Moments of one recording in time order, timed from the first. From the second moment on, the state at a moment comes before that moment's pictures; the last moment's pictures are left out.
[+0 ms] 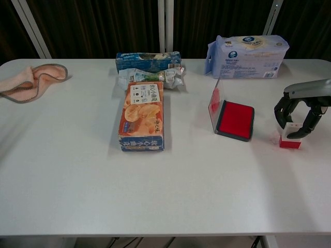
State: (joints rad) left arm -0.13 -1.12 0.00 -1.51 1.57 1.45 -0.09; right arm 0.87 -1.25 -0.05 -1.53 -0.77 0.57 -0.19
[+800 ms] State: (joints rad) left arm -0.13 -1.12 0.00 -1.50 1.57 1.45 -0.09; right arm 0.87 -1.24 -0.05 -1.54 -0.79 0.57 -0.17
